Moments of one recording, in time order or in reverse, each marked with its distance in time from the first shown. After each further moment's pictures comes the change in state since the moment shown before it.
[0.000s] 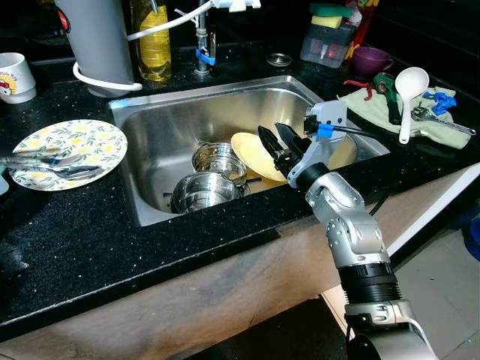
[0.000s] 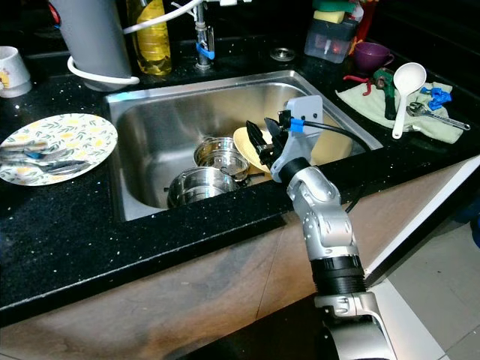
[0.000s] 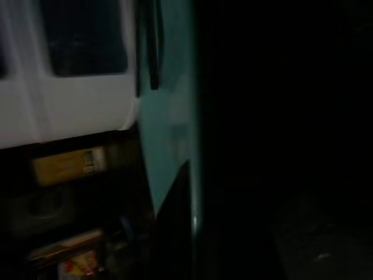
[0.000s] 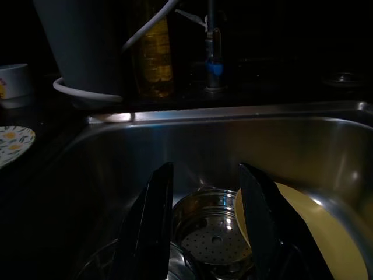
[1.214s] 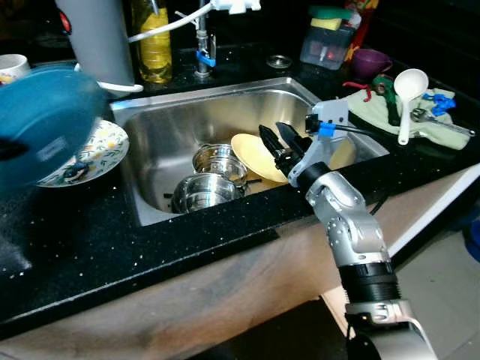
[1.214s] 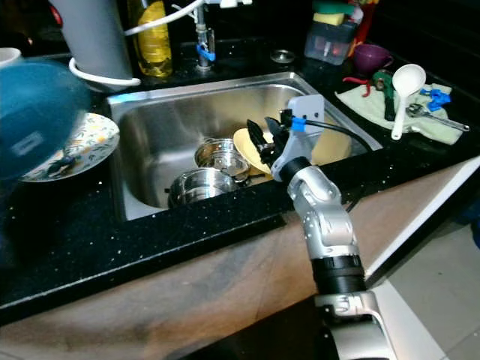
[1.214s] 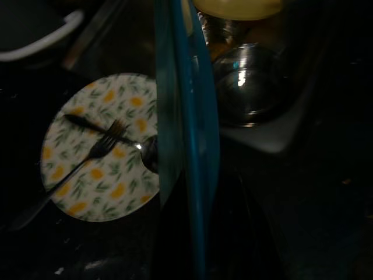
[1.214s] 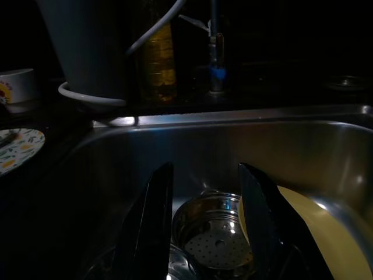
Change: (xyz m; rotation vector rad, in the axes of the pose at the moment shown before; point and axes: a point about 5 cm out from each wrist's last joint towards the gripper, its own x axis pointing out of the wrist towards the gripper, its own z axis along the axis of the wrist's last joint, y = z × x) left arm -0.087 0.062 0.072 -0.492 -0.703 -0.649; right arm 0.001 0.001 0.001 0.011 -0.007 0.002
